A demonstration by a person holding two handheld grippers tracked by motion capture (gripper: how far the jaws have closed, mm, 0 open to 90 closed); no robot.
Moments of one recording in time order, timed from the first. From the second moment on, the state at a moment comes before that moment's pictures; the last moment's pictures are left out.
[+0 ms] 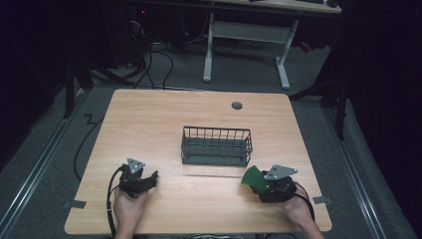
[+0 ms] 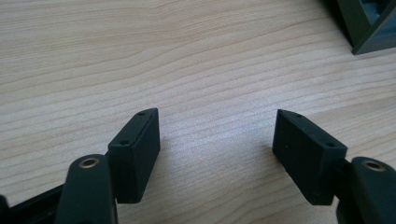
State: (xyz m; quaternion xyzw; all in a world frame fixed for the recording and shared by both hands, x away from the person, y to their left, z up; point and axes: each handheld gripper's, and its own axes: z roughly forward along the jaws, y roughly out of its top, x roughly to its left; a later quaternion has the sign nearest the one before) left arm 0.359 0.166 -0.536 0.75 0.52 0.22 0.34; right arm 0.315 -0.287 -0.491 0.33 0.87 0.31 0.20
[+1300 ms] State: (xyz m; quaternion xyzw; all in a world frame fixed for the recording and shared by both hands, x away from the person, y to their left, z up) left arm 0.359 0.166 -0.536 0.75 0.52 0.22 0.34; right arm 0.380 -0.276 -0.367 0.25 0.88 0.34 0.20
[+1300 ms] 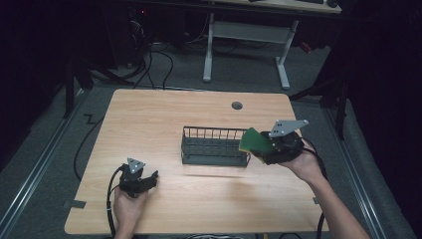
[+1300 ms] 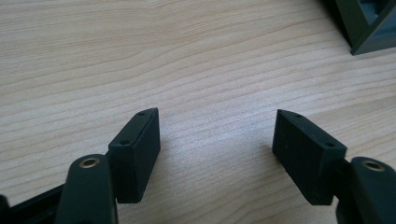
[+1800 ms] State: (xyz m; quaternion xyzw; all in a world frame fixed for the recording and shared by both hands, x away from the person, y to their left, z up) left arm 0.359 0.166 -0.536 0.75 0.52 0.22 0.34; right arm 0.436 -0.236 -0.369 0.19 0.92 0.30 0.17
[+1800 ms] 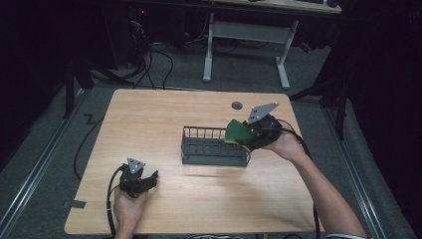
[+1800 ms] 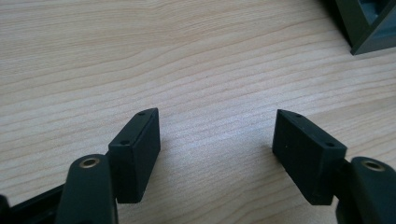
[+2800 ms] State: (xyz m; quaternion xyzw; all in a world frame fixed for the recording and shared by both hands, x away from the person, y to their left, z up) left arm 0.359 0.165 -0.536 0.75 0.52 0.23 0.34; right arm 0.472 -0.220 -0.393 0.18 0.93 0.28 0.15
